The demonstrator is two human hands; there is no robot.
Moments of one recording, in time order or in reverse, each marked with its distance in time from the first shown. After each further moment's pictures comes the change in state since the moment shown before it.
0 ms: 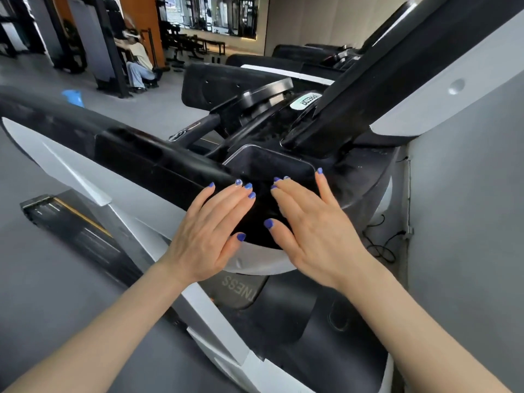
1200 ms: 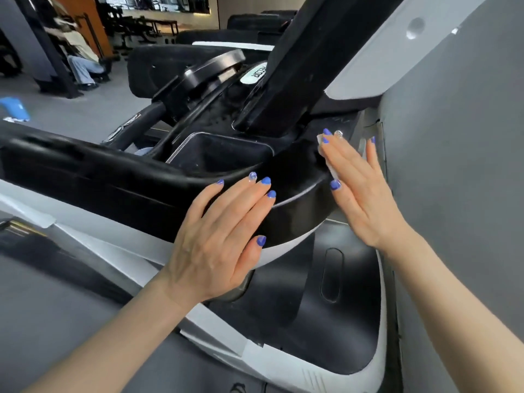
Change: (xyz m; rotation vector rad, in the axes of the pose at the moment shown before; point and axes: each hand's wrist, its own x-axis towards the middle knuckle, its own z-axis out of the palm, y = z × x) left_hand 0.052 0.054 0.016 -0.013 0.084 0.140; right_hand -0.045 0.123 0.013 0.218 0.229 0.188
